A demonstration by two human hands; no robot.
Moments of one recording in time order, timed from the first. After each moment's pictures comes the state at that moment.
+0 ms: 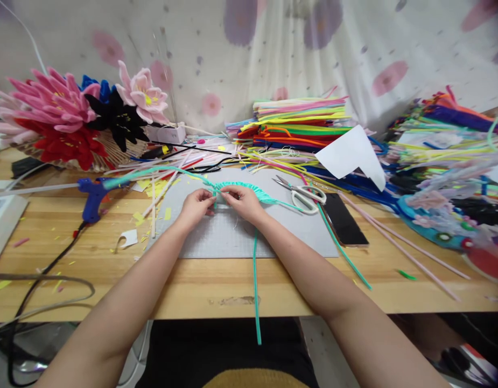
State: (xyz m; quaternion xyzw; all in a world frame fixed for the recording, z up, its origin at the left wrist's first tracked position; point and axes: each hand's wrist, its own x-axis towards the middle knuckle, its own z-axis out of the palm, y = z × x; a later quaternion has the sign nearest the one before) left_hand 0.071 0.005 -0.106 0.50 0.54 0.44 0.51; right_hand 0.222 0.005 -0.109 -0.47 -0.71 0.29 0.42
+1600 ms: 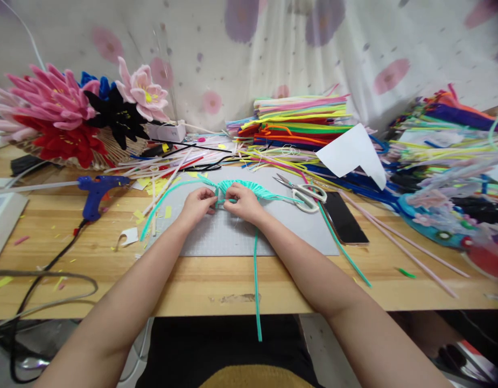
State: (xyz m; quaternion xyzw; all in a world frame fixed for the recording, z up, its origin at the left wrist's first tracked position) left_hand 0.071 0.001 -0.100 0.52 0.54 0.43 0.51; right_hand 0.224 0.000 -0.104 -0.47 -0.77 0.21 0.36
